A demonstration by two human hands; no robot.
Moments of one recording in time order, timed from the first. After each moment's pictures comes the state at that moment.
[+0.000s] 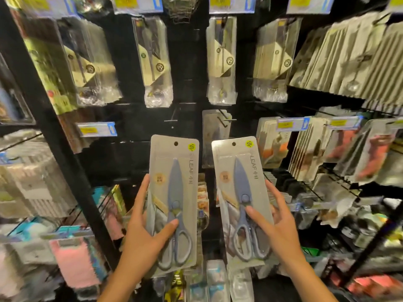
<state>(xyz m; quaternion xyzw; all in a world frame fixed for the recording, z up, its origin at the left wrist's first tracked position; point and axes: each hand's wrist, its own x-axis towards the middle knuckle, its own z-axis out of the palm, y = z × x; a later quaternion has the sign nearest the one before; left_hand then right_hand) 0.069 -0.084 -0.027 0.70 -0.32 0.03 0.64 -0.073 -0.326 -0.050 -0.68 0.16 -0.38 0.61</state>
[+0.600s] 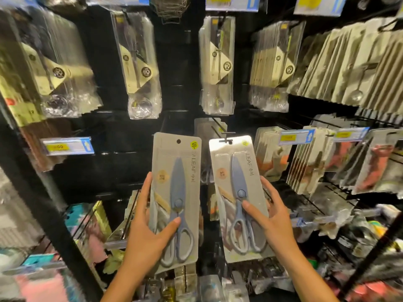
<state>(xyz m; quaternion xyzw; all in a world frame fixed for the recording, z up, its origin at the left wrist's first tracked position) 0.133 -0.141 -0.019 0.69 -0.35 0.02 0.63 -0.004 -0.382 -0.048 -0.69 0.16 -0.39 0.59</state>
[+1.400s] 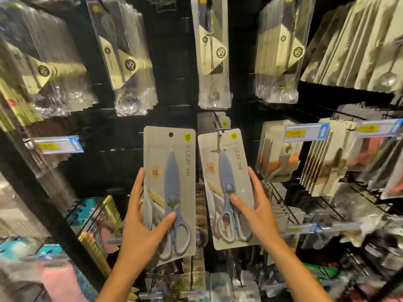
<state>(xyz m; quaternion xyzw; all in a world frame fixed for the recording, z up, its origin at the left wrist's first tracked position) 0.132 -0.173 -0.028 0.71 -0.33 0.07 0.61 0.045 -0.422 -0.073 -0.72 0.10 -0.34 0.60</state>
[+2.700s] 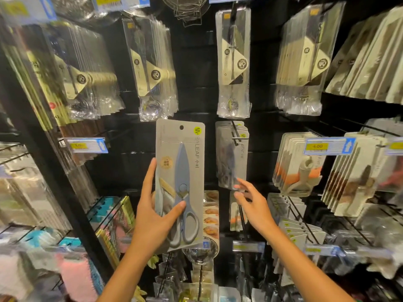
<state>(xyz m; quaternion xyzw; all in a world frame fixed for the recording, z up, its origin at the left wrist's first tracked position) 0.150 -0.181 -0.012 0.70 -0.33 0.11 0.62 0.117 -0.456 -0.091 -0.80 0.12 -0.26 0.52</state>
